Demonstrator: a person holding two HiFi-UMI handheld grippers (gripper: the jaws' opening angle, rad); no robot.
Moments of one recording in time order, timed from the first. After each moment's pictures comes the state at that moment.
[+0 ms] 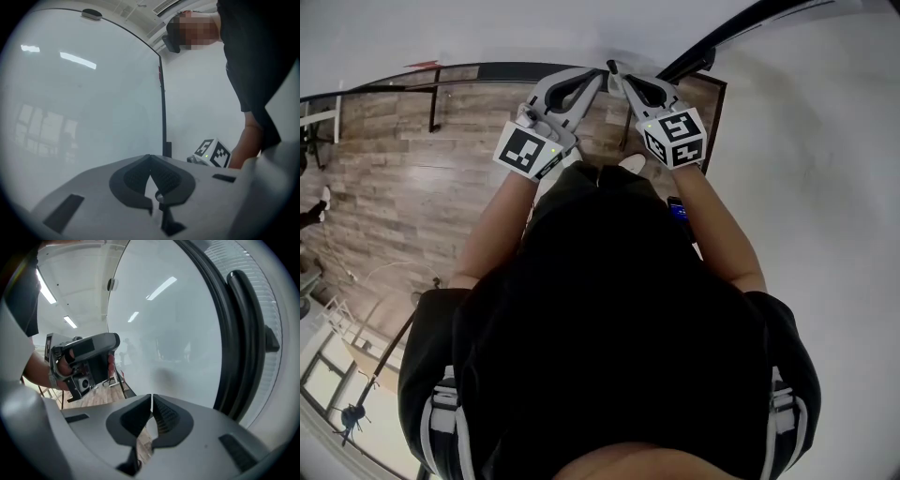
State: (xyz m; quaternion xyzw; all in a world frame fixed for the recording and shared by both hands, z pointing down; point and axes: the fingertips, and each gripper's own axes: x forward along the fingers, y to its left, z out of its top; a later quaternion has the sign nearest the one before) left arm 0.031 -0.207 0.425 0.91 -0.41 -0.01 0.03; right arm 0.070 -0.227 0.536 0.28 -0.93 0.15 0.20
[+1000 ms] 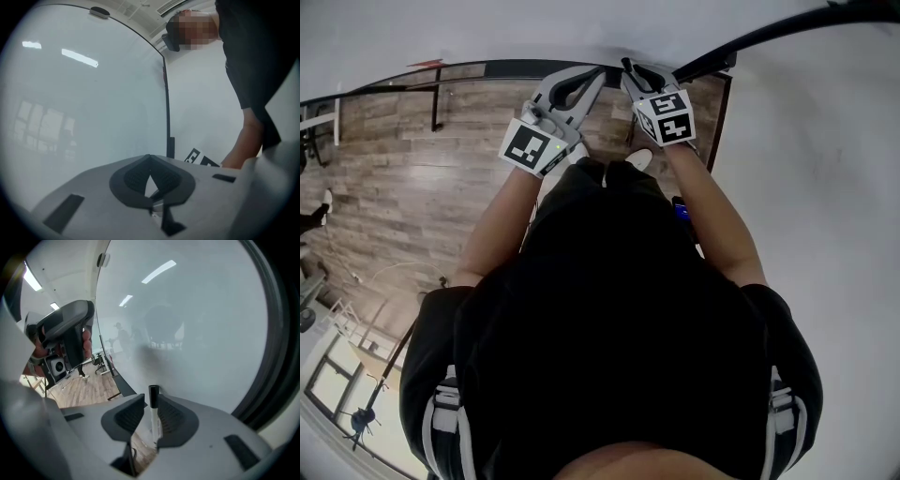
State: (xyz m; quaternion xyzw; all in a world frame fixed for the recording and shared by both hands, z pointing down) left arm 0.005 -0.208 0.442 0.91 -0.40 -0.01 0.04; right arm 0.048 -0.249 0.602 0.32 -0.89 0.17 0.29
